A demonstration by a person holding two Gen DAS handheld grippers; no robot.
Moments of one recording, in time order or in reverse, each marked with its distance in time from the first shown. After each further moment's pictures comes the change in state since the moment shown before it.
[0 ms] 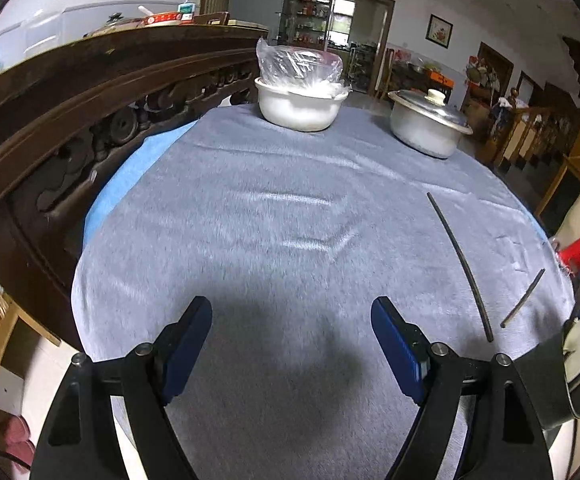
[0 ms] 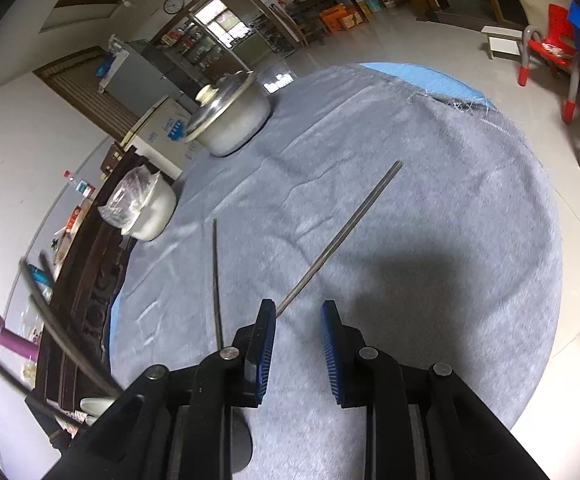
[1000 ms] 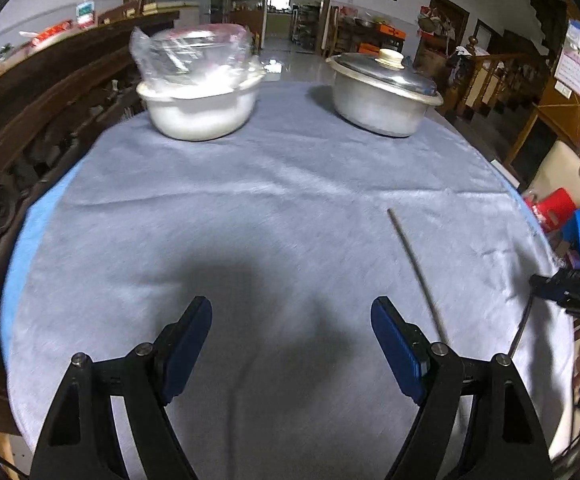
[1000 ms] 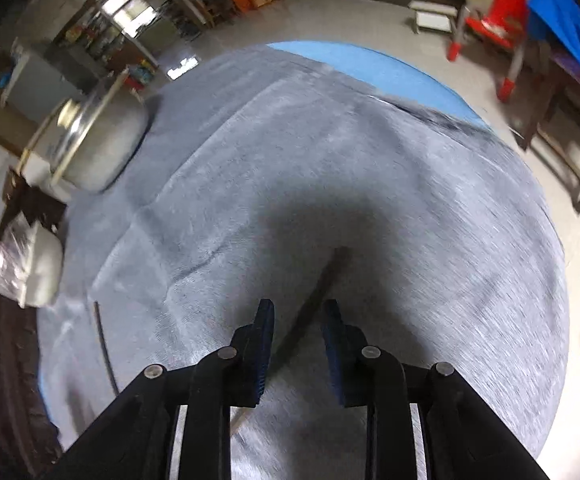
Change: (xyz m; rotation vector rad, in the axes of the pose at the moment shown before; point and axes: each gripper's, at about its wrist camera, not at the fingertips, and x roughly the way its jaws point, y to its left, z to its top) left arm 0.100 -0.080 0.099 0.155 0.147 -0.136; right arm 0.113 -0.022 0.102 0.071 0.092 -0.361
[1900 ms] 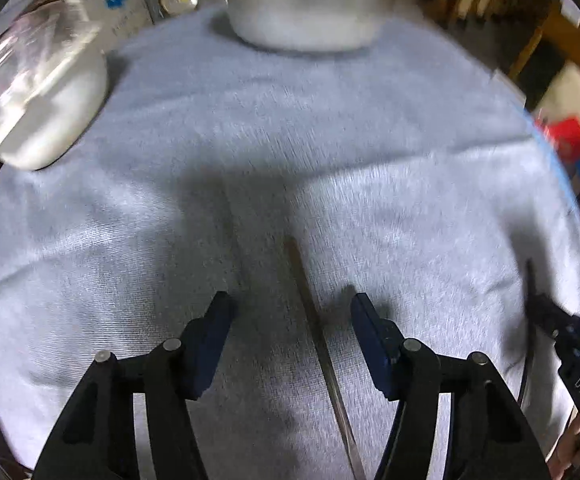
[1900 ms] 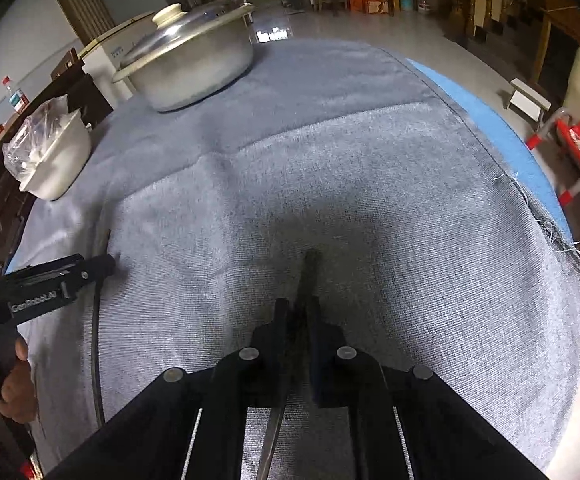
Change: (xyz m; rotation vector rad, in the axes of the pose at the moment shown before) left arm 0.136 -0.122 0.074 0.166 0.385 0.057; right arm 0.018 0.050 0.000 -0.377 0.022 0.054
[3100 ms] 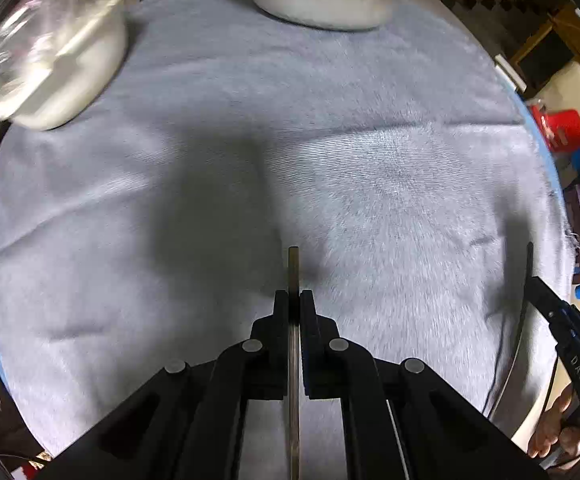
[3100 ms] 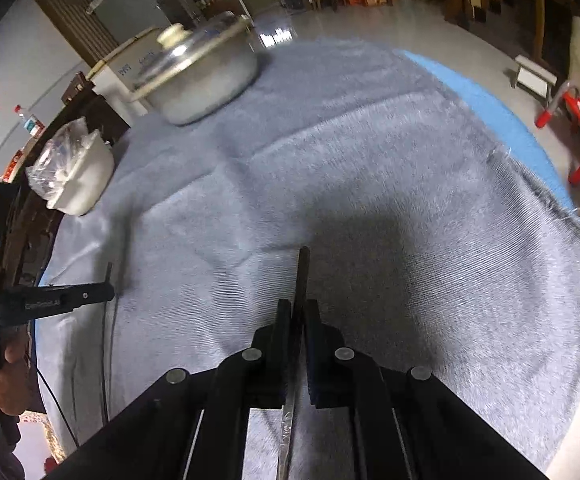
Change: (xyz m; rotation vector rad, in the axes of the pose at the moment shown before) left arm -0.043 0.037 -0.054 -0.055 0.095 -0.063; right arm -0.040 -0.011 -0.015 0.056 -0.047 0.109
